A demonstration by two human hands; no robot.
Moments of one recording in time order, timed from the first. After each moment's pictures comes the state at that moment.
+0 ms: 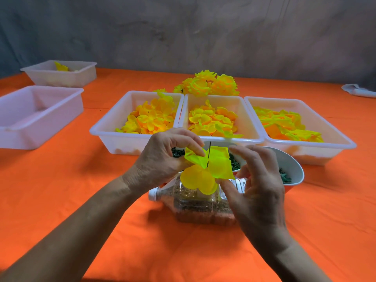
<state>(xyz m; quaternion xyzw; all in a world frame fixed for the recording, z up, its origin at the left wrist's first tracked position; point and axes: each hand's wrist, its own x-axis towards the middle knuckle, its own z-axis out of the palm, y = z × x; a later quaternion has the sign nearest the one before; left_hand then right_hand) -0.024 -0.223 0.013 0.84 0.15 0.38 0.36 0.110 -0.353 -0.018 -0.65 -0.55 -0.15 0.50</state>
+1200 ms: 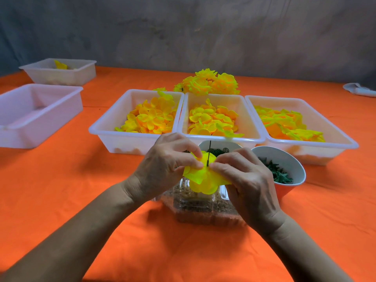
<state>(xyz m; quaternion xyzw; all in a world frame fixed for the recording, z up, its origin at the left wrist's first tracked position) -0.023 -0.211 -0.011 0.92 0.05 0.39 0.07 0.135 -0.334 -0.023 -0.56 -0.70 -0.25 0.37</state>
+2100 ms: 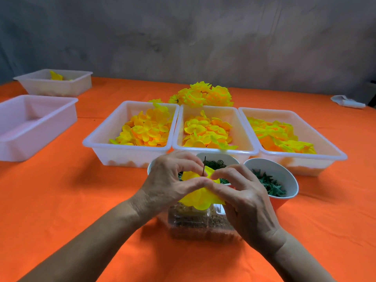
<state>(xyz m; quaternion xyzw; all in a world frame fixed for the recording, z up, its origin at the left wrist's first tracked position) -0.007 -0.229 -0.006 0.85 0.16 0.41 0.31 0.137 -0.340 -0.020 -0.57 -0.72 -0.23 0.34</state>
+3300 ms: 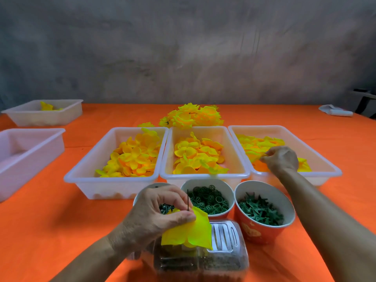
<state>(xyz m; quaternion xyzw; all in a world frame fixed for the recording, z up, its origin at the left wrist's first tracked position) -0.002 -0.217 -0.008 0.82 0.15 0.35 0.43 0.346 -0.248 -0.009 -0.90 -0.27 -0.03 0.34</state>
